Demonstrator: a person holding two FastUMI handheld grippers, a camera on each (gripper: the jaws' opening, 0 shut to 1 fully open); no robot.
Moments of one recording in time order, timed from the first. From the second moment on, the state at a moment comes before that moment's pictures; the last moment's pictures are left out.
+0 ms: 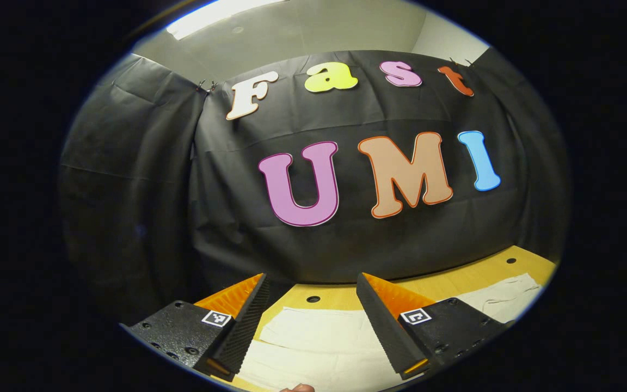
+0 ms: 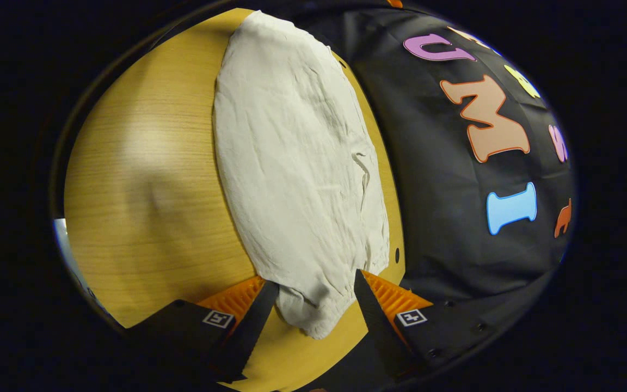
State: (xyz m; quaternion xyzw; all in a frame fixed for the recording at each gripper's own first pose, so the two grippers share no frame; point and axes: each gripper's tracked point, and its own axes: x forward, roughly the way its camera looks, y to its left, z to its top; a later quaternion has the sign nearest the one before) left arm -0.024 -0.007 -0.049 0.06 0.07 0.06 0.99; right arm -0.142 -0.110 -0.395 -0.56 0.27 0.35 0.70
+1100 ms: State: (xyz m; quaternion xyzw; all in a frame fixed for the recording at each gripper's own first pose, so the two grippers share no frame) left arm -0.038 0.071 -0.075 0.15 0.08 0.08 0.98; right arm -0.140 -0.101 -0.423 -0.59 0.30 0.31 0.68
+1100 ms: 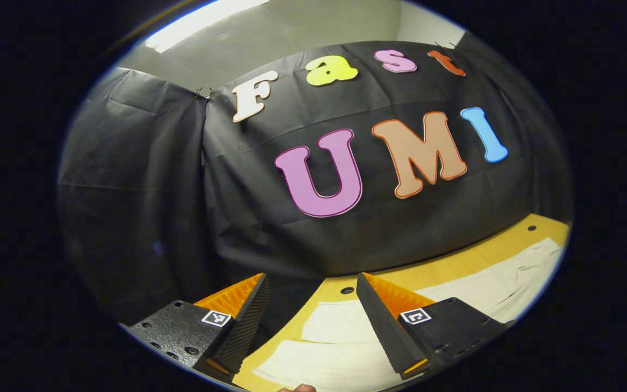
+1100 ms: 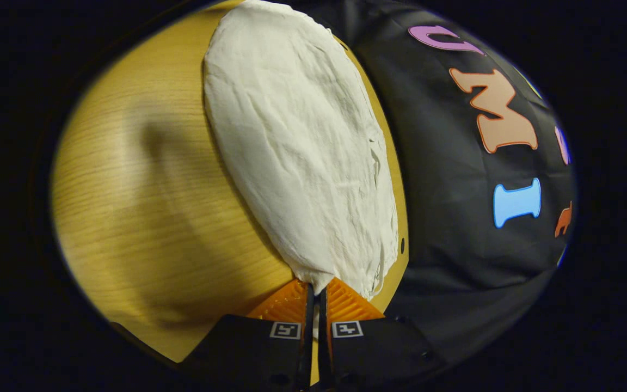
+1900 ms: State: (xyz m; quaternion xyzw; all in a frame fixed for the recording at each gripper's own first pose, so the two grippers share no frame) left arm -0.081 0.141 -0.225 0.39 0.23 -0.03 0.89; right arm -0.139 -0.101 -0.423 -0.58 0.31 0.29 0.69
